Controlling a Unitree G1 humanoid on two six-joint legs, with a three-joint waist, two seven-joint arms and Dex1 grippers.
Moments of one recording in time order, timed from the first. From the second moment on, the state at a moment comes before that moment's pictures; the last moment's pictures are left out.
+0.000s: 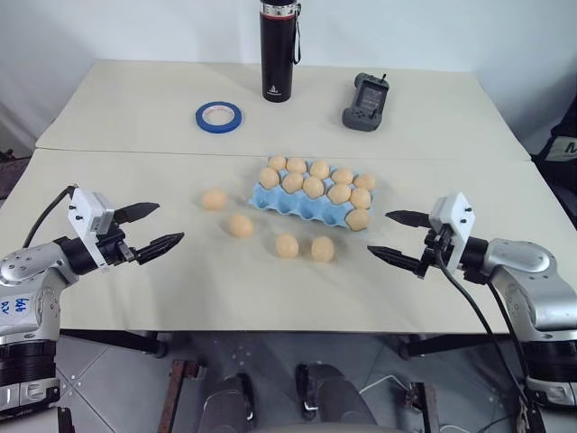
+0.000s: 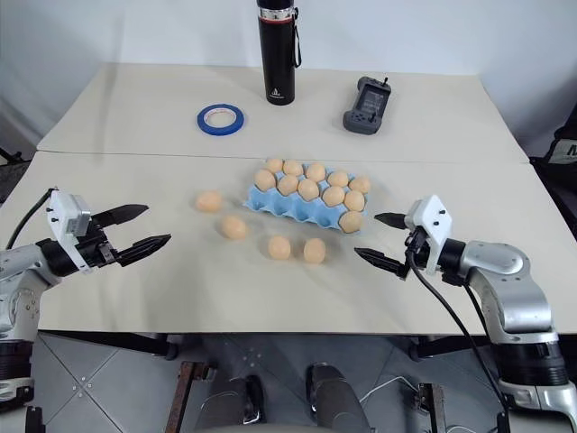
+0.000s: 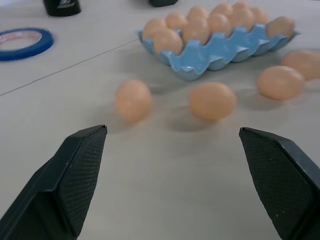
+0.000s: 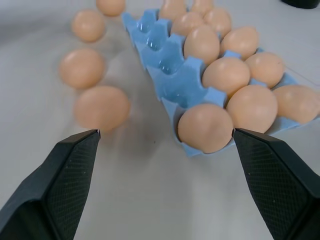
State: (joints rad) left arm -0.26 0.77 0.34 0.18 -0.45 0.19 -1.07; right arm -0.22 -0.72 -0.14 -0.17 0.42 0.40 1.00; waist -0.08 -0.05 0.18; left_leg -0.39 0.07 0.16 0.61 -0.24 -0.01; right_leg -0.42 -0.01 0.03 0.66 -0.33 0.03
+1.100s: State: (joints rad) left arm -0.38 0.66 0.25 0.41 -0.48 -0.09 -1.39; right arm -0.27 -0.41 0.11 -0.19 0.32 0.50 0.59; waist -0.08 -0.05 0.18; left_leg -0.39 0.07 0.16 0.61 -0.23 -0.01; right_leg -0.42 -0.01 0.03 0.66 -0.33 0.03
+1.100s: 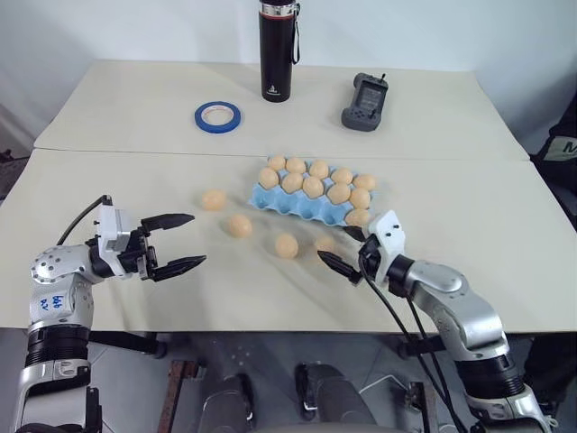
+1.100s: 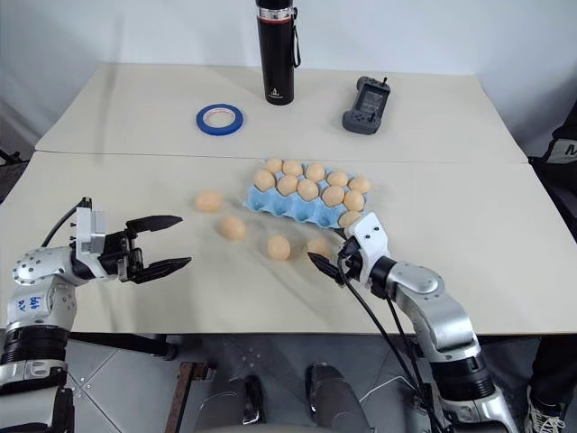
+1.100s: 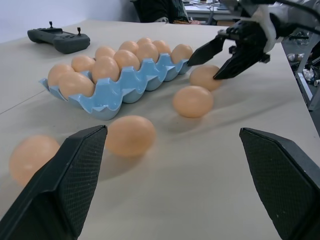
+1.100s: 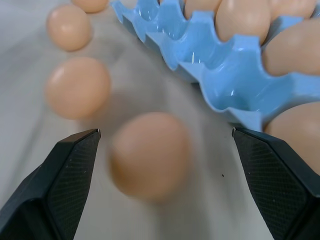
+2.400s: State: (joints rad) left arm -0.37 0.65 0.26 0.39 -0.48 -0.10 -1.33; right arm -0.57 -0.34 0.06 -0.02 0.28 0.50 0.57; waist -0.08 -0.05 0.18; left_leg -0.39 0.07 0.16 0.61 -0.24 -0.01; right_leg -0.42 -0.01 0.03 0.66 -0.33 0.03
